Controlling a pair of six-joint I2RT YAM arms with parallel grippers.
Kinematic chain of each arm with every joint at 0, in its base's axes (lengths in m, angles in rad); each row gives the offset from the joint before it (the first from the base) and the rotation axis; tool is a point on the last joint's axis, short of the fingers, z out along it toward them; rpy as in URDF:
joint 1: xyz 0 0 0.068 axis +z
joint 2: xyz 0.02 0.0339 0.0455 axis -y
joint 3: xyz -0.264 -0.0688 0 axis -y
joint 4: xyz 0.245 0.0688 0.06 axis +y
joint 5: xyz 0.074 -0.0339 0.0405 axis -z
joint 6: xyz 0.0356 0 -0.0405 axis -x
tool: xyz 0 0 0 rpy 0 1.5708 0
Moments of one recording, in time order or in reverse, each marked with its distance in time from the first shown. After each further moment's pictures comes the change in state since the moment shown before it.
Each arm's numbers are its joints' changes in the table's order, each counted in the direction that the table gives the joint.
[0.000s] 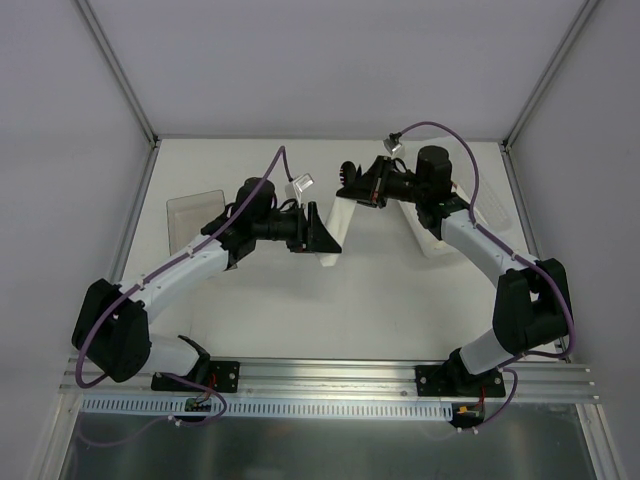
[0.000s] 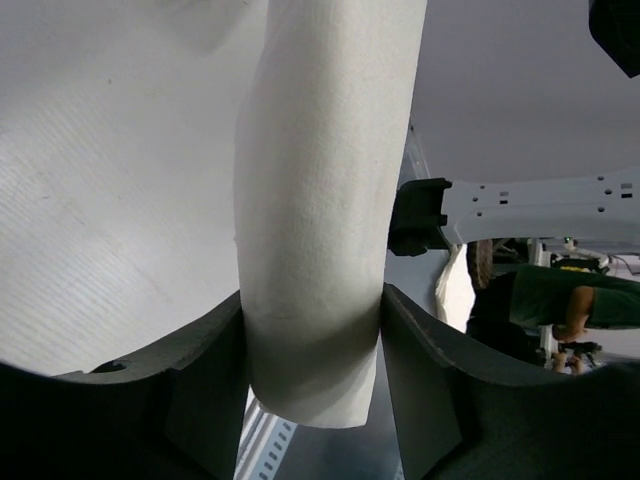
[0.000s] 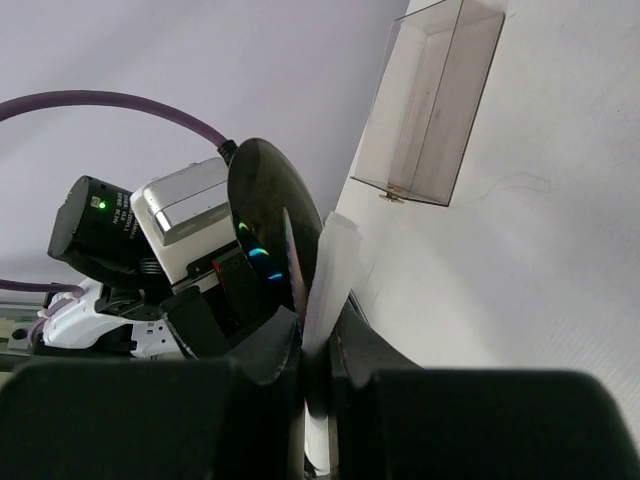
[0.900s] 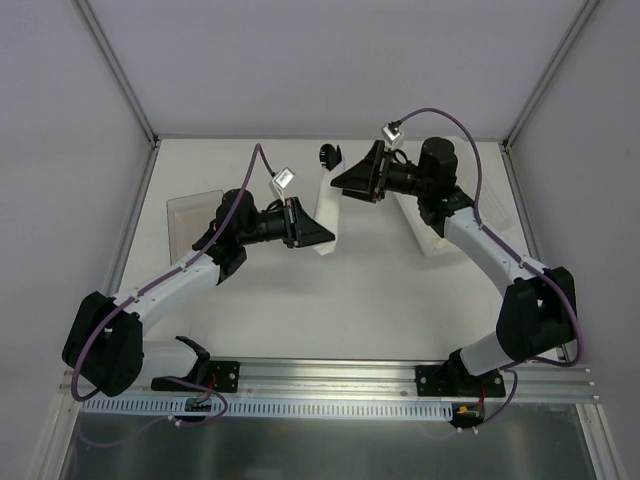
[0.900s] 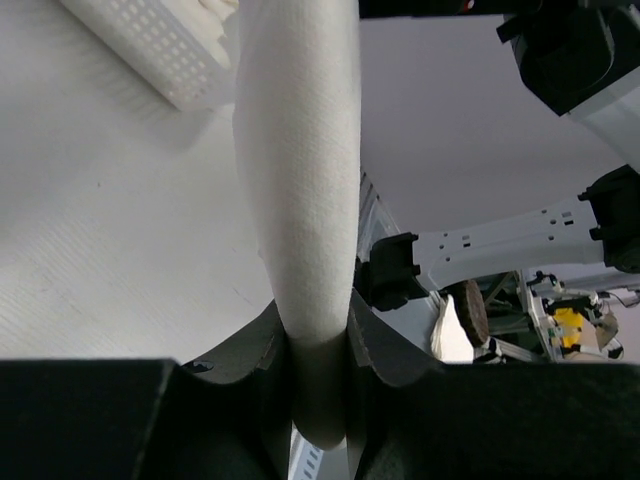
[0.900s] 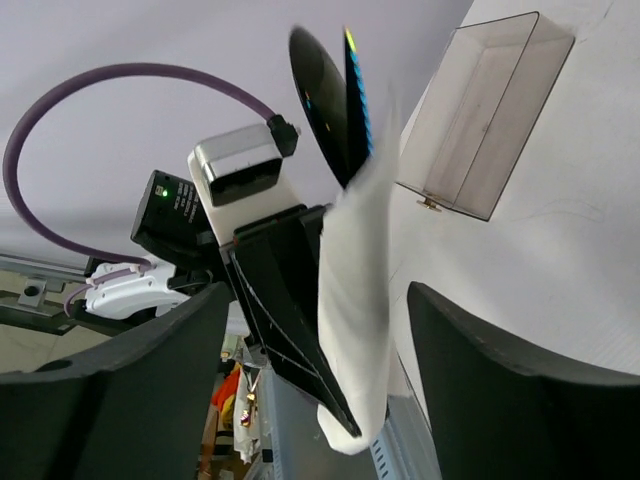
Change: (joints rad) left arm 0.035 0.080 -0.191 -0.429 -0.015 0.132; right arm 0.026 0.027 0.065 -0.017 -0.043 -0.001
